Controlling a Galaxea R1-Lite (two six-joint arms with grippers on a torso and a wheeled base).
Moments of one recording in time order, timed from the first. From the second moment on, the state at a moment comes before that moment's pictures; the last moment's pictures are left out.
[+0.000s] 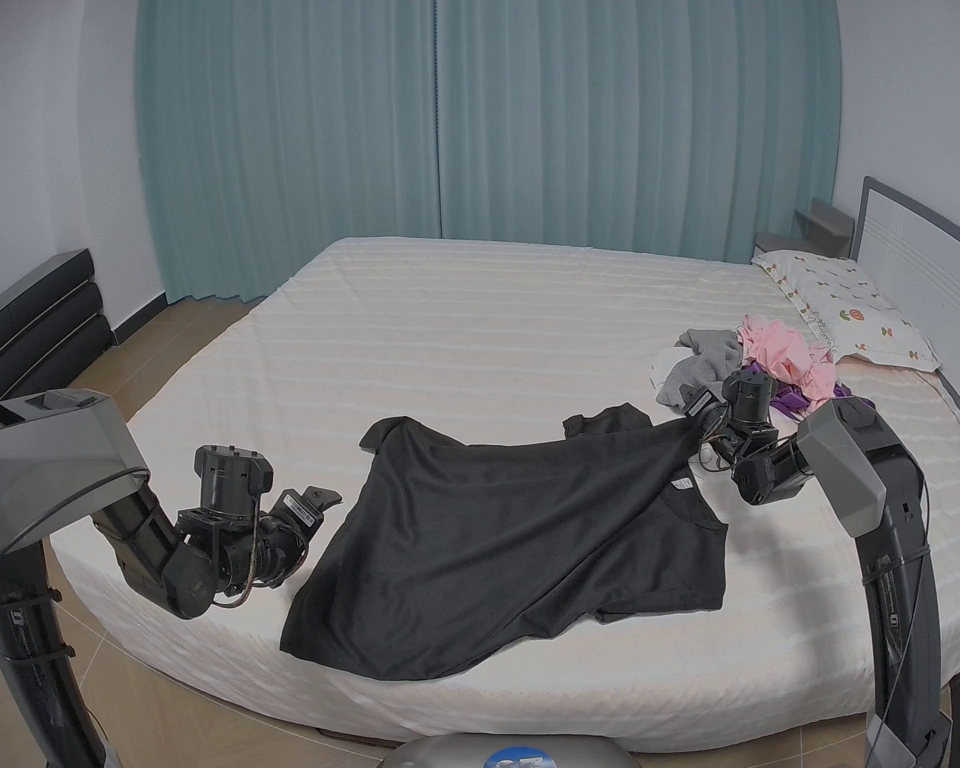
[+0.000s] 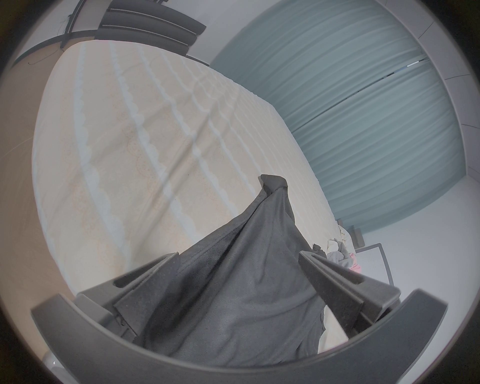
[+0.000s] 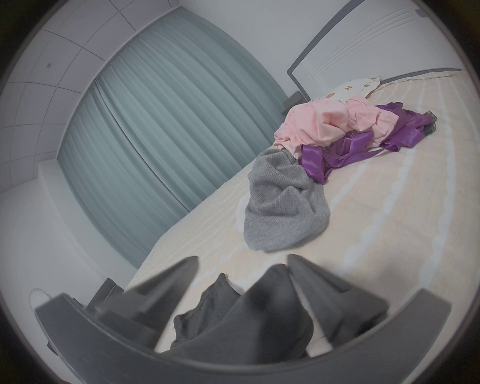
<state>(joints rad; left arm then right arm) -0.23 2.12 -0.65 -0.86 0.00 -1.06 0.07 2.71 -1.69 -0.80 -0.15 0.72</state>
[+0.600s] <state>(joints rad) -0.23 2.10 -0.60 -0.86 0.00 -1.02 0.04 2.38 -1.07 -0.89 0.09 0.72</state>
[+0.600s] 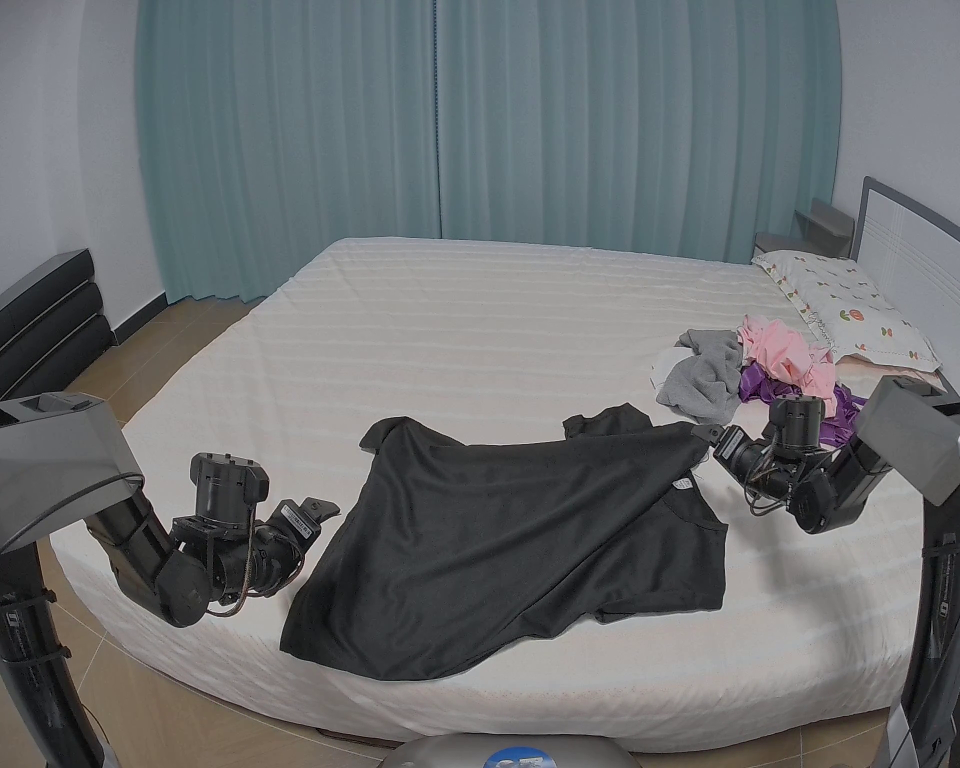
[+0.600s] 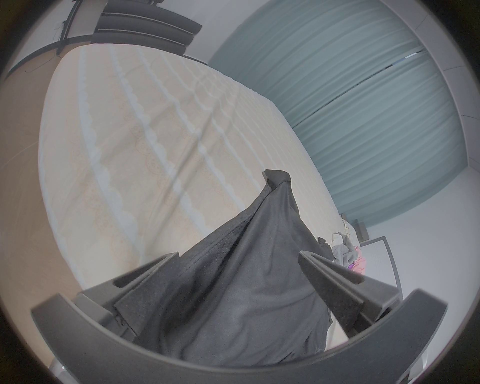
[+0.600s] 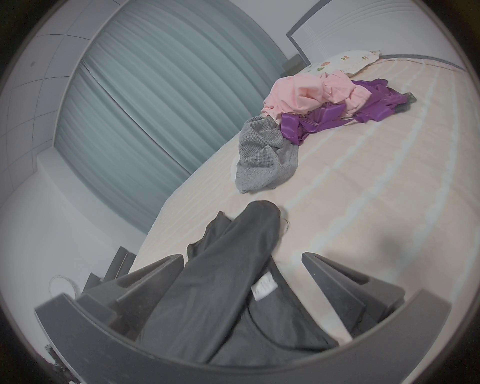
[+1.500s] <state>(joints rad) -0.24 2.04 -0.50 -0.86 0.00 -0.95 0.00 2.05 -0.34 -1.15 0.25 0.71</state>
